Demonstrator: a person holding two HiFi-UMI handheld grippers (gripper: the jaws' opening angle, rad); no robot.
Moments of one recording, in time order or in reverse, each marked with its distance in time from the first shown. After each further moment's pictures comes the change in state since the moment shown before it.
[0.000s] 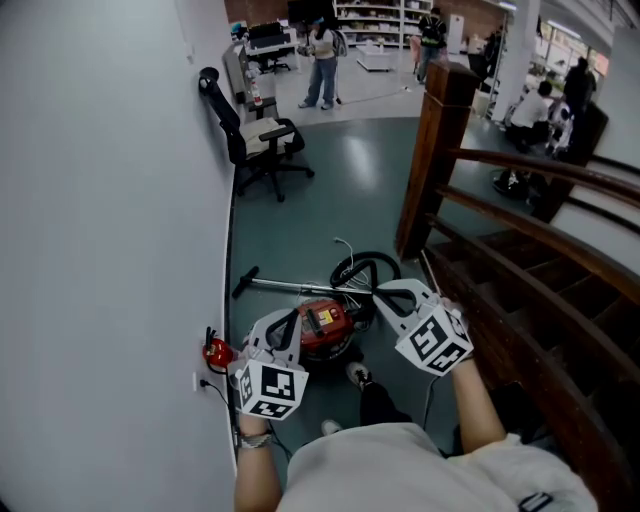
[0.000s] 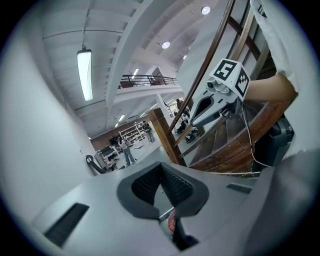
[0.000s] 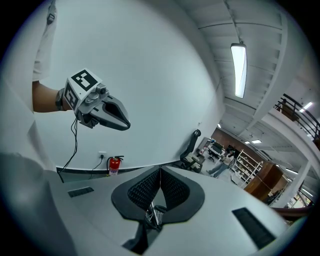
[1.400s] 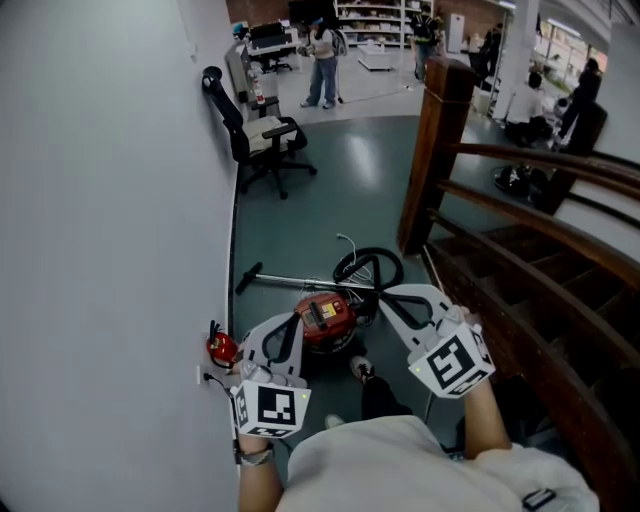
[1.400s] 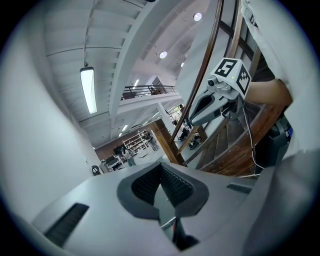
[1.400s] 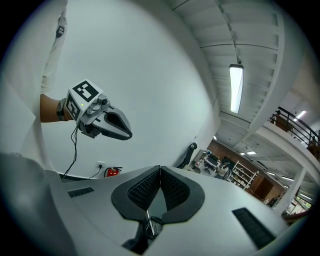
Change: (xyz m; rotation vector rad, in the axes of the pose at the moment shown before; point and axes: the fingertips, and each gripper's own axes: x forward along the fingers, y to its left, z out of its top) left arm -0.067 -0.010 0.045 0.055 -0.104 0.055; right arm -0.068 0.028 0.062 -0.057 -0.120 -0.056
